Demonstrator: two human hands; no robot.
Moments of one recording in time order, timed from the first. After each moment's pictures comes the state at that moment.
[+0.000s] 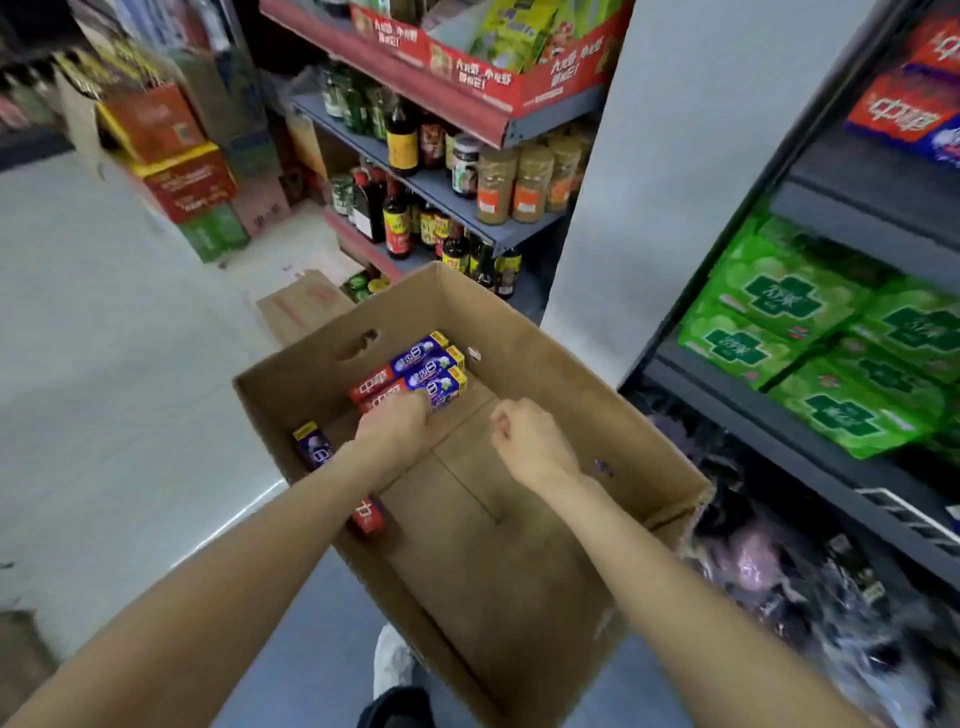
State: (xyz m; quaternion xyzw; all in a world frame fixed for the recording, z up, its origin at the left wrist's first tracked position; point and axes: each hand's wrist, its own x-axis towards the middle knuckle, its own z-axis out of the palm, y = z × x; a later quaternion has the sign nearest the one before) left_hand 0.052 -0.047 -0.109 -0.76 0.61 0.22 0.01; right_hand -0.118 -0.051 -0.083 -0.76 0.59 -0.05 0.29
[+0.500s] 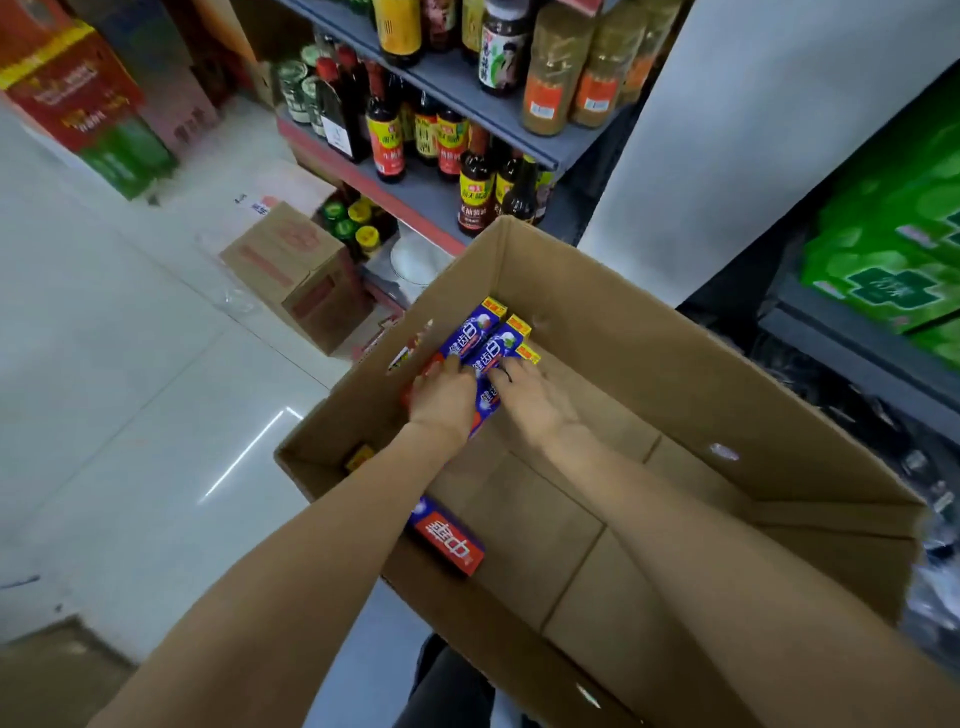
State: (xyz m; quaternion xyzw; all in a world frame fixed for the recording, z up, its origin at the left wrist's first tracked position) left_hand 0.130 -0.134 -0.193 -0.68 0.69 0.20 0.11; right_hand 0.010 -0.147 -0.204 -0.82 0.53 0.15 0.17
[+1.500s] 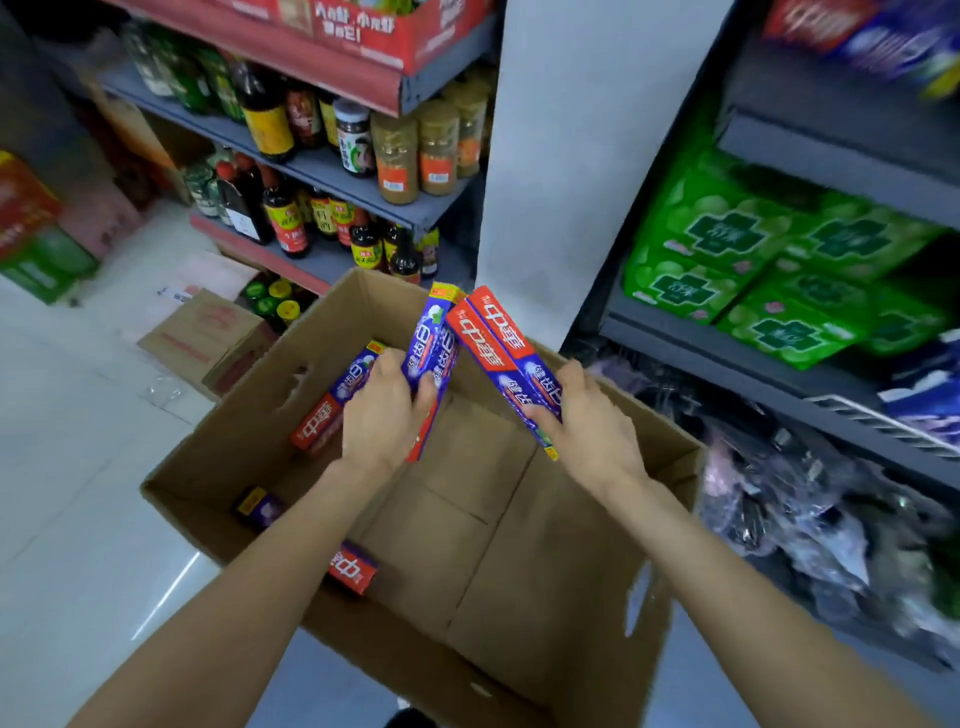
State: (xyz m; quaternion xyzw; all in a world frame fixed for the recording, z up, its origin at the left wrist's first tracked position) left_hand 0.032 -0.090 -0.091 -0.70 0.65 0.19 -0.23; right_hand -0.162 -0.056 -0.055 -0.66 0.72 -0.12 0.19
